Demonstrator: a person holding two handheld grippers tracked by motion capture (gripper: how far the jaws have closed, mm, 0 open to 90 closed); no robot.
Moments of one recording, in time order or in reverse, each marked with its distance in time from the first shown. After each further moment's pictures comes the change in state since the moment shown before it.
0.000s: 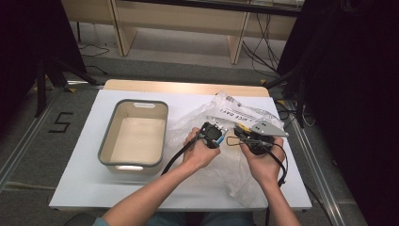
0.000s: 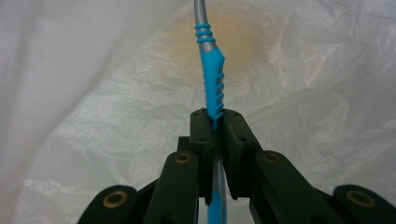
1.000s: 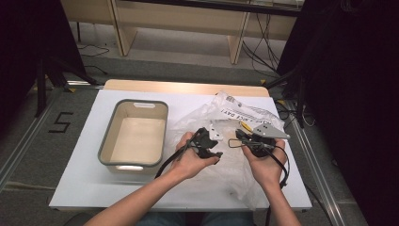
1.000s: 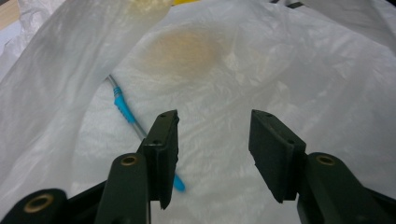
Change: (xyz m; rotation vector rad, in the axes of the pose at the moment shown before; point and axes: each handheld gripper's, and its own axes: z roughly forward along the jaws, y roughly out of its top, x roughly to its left) left arm -0.009 -0.028 -0.049 -0.161 -0.067 0.131; right arm -0.002 -0.008 -0.004 0.034 0.000 0.010
